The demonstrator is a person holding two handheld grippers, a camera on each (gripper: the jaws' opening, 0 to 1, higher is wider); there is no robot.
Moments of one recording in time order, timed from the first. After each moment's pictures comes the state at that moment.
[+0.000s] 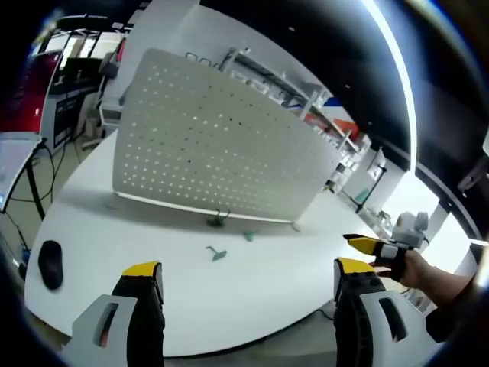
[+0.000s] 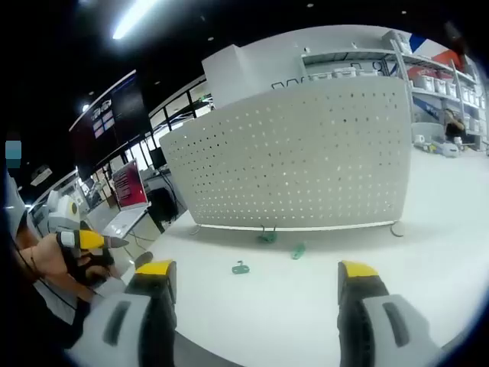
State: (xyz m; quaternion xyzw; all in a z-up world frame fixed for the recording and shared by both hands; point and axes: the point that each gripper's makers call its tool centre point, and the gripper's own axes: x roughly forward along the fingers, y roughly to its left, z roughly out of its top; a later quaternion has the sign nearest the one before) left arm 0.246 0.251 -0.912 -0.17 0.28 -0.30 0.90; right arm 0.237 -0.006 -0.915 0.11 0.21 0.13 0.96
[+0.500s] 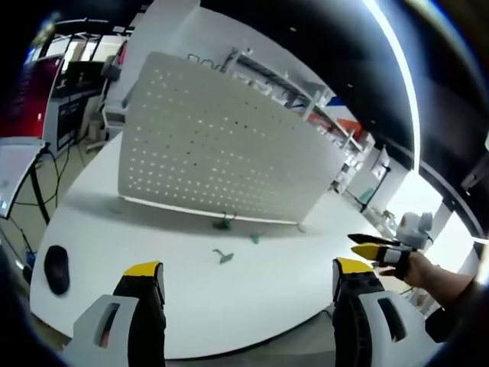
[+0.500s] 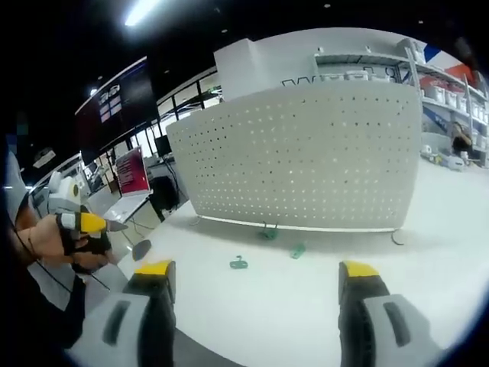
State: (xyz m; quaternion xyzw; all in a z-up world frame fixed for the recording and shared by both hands) left arm 0.251 0.258 -0.911 -0.17 0.28 -0.29 0.90; right arm 0.236 -0.001 -0.921 0.07 0.23 0.14 0.96
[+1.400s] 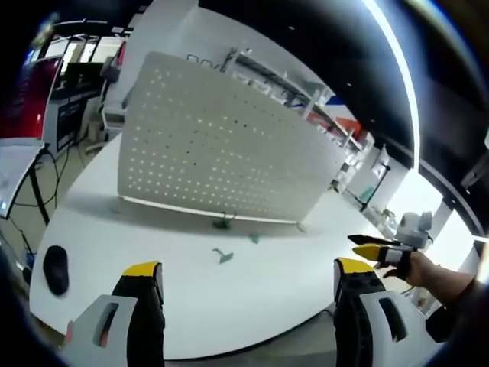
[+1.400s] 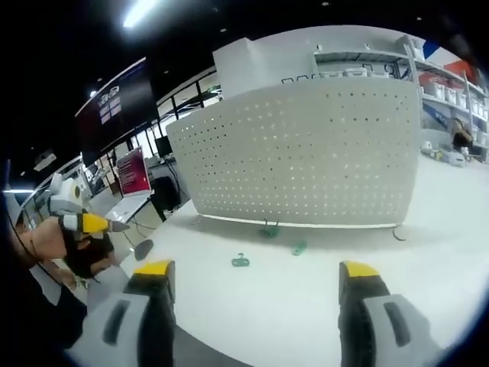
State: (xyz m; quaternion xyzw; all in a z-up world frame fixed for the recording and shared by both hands) left arm 0.251 0.256 -0.913 -0.16 0.28 -0.29 0.90; right arm 0.233 -0.002 -0.925 0.08 0.23 0.15 0.96
